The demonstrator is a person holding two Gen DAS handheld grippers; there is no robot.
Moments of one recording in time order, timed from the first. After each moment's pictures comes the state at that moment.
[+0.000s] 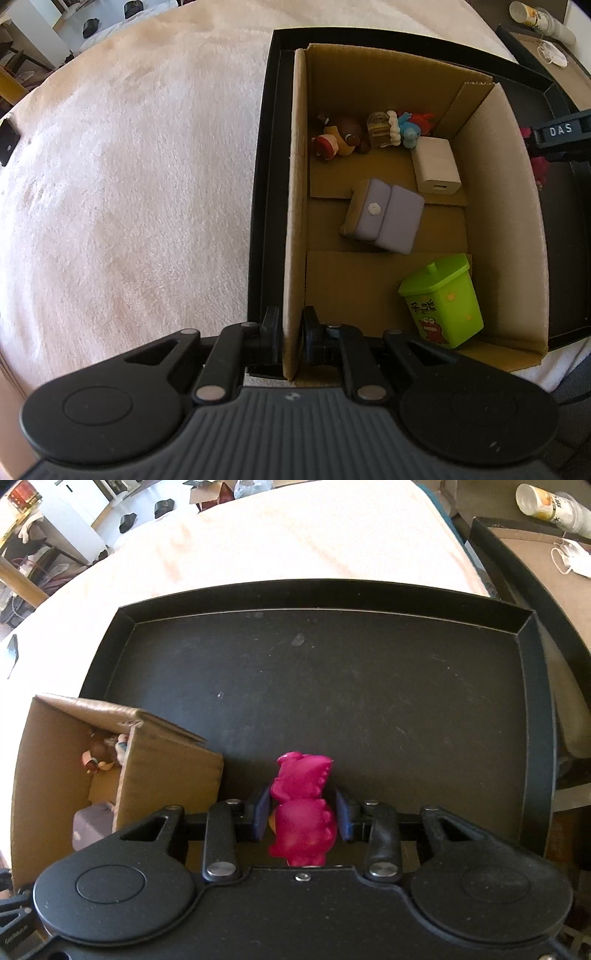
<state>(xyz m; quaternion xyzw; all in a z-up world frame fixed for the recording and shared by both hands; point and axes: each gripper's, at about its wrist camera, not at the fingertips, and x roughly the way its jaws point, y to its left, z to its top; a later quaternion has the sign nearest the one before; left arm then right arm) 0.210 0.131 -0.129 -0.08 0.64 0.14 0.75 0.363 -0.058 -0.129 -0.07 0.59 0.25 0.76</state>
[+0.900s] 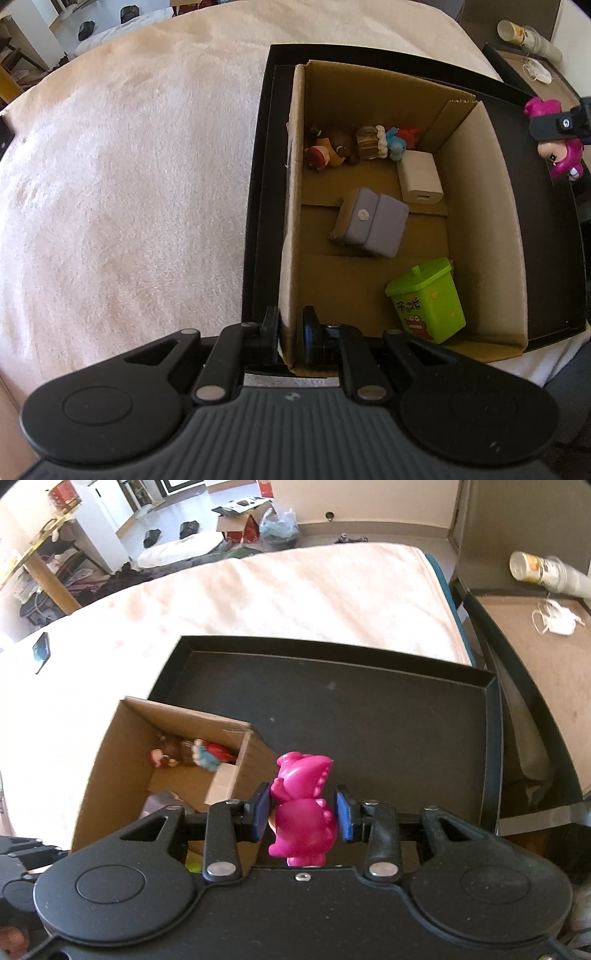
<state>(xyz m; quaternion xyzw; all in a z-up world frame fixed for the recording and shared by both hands) 0.192 0.139 -0.108 -0.10 0.62 0.12 0.77 0.318 -0.038 -0.042 -0.10 0.54 0.27 0.79</state>
